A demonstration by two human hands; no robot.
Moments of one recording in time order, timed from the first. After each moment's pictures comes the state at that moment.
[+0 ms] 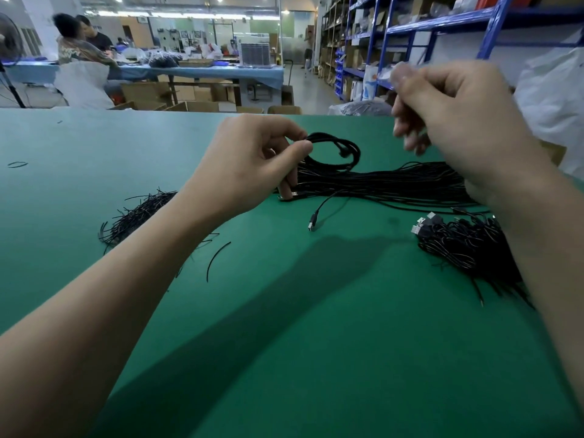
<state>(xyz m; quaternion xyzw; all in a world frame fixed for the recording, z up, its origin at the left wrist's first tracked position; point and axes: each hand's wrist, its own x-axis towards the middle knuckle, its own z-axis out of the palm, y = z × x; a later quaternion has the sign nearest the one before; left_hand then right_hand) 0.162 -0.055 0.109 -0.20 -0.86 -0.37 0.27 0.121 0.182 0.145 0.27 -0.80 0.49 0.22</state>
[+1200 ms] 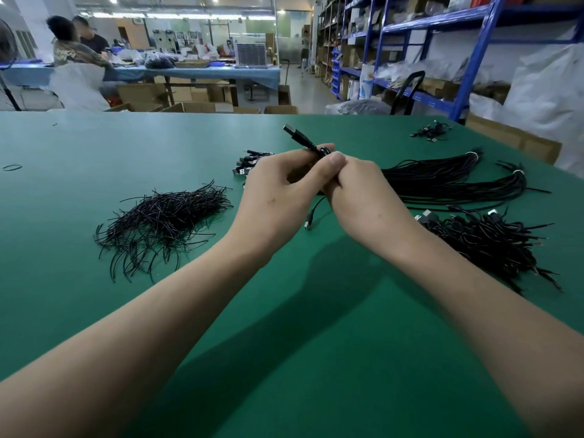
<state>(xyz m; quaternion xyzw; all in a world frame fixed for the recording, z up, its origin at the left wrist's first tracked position) 0.166 -0.005 0.074 -0.11 -0.77 -0.59 0.22 0.135 0.120 0.085 0.24 -0.90 0.33 0.17</state>
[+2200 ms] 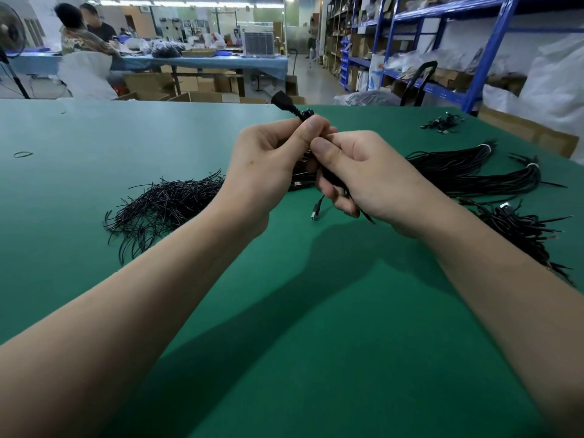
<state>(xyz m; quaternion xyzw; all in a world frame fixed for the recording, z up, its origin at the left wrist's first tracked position) 0.161 -0.023 0.085 -0.12 -0.71 -0.66 0.22 0.137 0.126 0.096 0.32 -0.79 0.52 -0.01</state>
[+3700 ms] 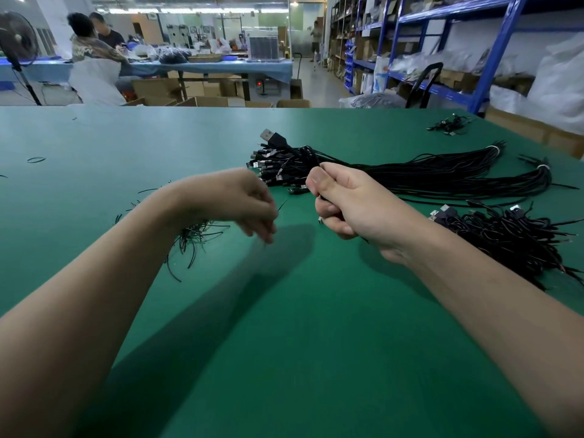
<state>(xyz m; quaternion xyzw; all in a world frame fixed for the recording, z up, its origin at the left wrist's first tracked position) 0.138 -0.106 0.079 -0.09 -0.93 -0.34 -0.13 0.139 0.113 0.067 0.26 -0.75 0.60 -0.11</state>
